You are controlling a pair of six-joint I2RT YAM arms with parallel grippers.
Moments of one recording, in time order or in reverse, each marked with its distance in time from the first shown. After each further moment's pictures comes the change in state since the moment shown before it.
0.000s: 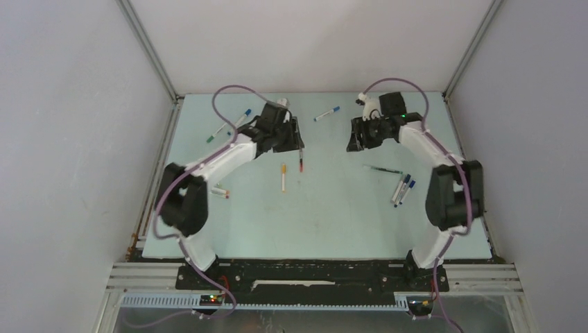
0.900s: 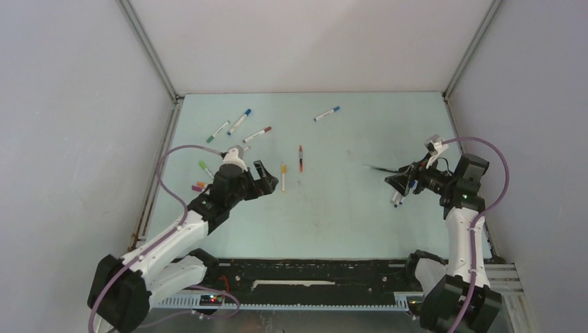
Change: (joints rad) left arm 0.020 -0.923 -0.938 0.329 -0.098 -0.116; right arm -0.557 -0.925 -0.779 0.233 -0.638 -0.209
